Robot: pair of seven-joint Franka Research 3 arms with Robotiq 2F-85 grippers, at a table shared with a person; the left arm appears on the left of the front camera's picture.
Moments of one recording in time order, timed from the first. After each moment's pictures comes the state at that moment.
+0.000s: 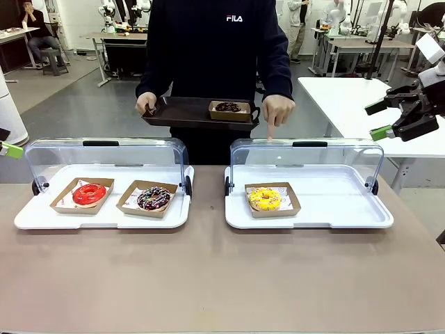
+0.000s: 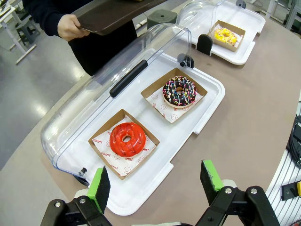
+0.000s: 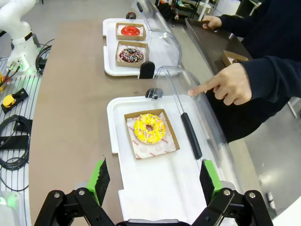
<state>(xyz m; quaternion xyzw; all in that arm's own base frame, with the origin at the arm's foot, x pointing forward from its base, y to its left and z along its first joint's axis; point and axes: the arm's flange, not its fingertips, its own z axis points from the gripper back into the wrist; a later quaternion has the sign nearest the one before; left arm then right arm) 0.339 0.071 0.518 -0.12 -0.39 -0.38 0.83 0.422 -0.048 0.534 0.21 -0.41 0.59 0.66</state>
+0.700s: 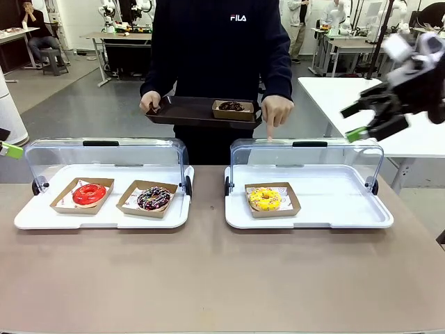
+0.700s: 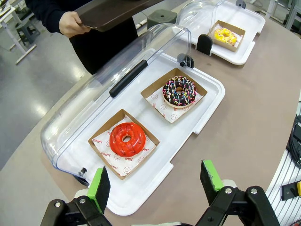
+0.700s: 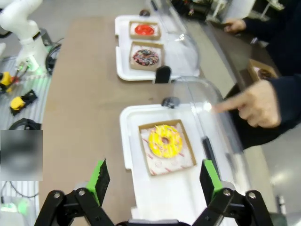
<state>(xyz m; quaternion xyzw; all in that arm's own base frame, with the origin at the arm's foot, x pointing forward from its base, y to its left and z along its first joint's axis) 0.339 0.070 0.518 -0.12 -0.38 -0.38 0.83 0.430 0.027 0.535 0.23 -0.36 0.61 0.67</state>
